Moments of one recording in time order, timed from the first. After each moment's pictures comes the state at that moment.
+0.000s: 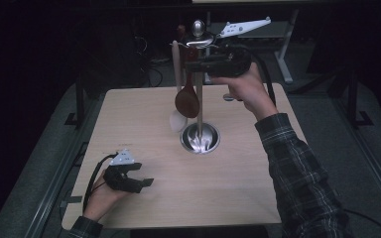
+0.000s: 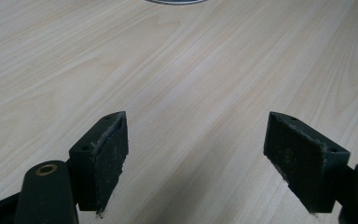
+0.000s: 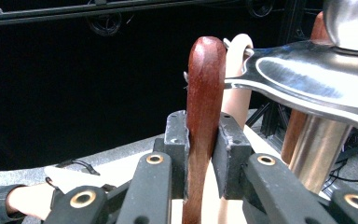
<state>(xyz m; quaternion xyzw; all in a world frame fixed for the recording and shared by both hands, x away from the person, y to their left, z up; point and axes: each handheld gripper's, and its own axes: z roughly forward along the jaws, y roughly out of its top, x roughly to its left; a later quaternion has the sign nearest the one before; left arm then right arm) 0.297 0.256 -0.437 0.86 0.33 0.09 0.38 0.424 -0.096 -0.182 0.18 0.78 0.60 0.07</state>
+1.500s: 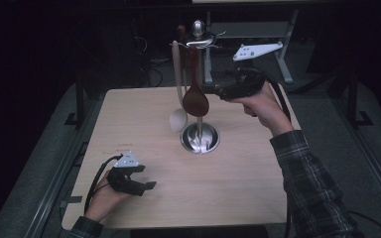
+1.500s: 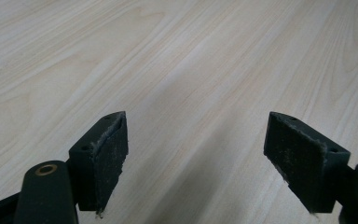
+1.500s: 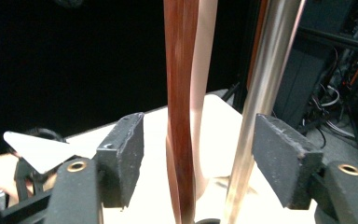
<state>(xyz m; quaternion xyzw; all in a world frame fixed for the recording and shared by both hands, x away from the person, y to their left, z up) 0.297 0.249 -0.442 0.87 0.31 0.08 0.37 0.404 -0.127 -0.224 0.22 0.79 0.56 0.12</state>
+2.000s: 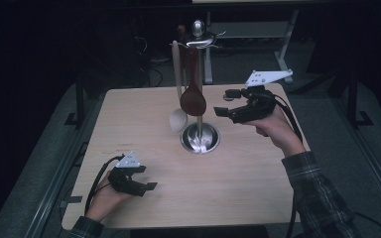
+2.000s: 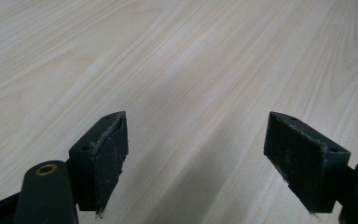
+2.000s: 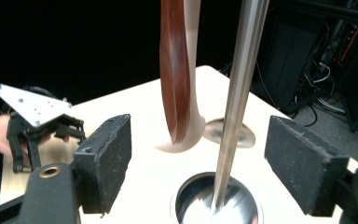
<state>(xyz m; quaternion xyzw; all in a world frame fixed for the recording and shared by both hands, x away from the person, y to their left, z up) 0.297 0.246 -0.445 0.87 0.31 0.08 0.37 0.382 -0.156 -0.273 0.24 0.80 0.54 0.13</state>
